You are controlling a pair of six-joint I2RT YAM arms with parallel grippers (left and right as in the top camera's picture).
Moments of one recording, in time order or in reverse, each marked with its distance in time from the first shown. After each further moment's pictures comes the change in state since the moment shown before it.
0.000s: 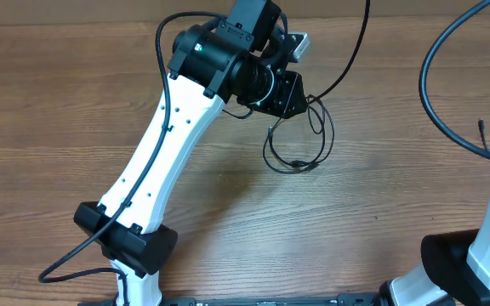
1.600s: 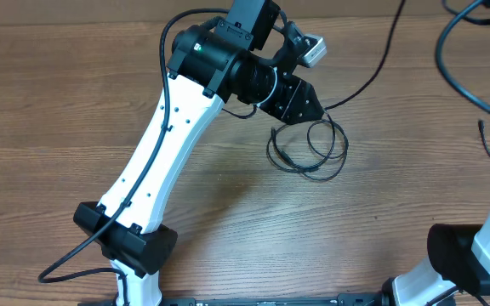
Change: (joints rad) left arm -0.003 0.000 0.000 0.013 0.213 0.164; right arm -0.135 0.030 0.003 -0.670 0.243 0.028
